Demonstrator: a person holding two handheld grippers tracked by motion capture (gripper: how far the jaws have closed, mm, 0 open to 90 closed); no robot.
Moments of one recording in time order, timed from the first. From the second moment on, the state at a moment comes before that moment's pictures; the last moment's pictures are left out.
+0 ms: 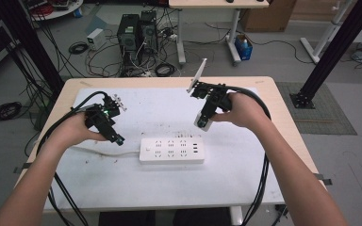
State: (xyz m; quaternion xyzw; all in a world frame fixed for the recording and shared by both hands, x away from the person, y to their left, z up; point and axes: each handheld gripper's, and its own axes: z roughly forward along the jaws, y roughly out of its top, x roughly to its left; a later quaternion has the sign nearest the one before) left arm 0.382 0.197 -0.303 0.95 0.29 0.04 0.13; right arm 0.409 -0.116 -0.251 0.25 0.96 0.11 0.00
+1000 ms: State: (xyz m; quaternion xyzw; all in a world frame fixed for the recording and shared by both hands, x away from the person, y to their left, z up) left arm 0.366 0.208 -0.307 0.95 0.28 0.05 0.15; right arm 0.417 -0.041 -0.347 -0.01 1.00 0.03 0.02
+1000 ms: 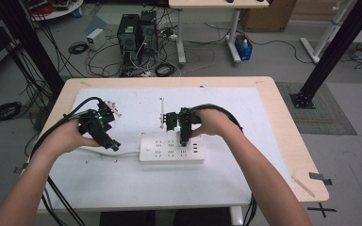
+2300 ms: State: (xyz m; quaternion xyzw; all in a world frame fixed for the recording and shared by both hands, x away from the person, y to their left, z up) left arm 0.376 0.209 -0.315 0.95 0.27 0.04 0.15; right arm 0.424 -0.082 -0.339 0.13 0.99 0.11 -0.01
